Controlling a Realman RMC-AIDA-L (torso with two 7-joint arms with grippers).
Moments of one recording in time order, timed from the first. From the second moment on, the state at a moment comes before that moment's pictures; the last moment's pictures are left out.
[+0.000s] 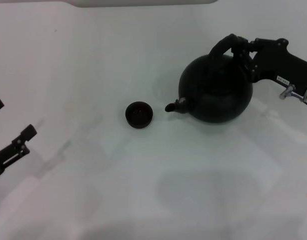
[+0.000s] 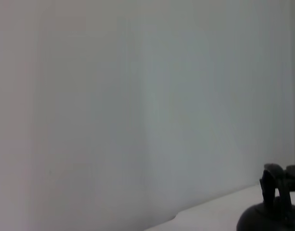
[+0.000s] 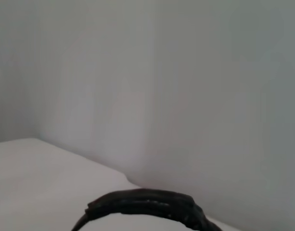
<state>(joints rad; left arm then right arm) 0.08 -2.07 0.94 0.61 1.27 1.64 -0.74 0.34 2.02 -1.47 -0.47 -0.82 -1.02 0.71</state>
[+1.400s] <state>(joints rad) 0.05 -2.08 0.92 0.39 1.22 1.56 -0.62 0.29 2.02 -1.74 -0.75 -0.53 -0.87 0.27</state>
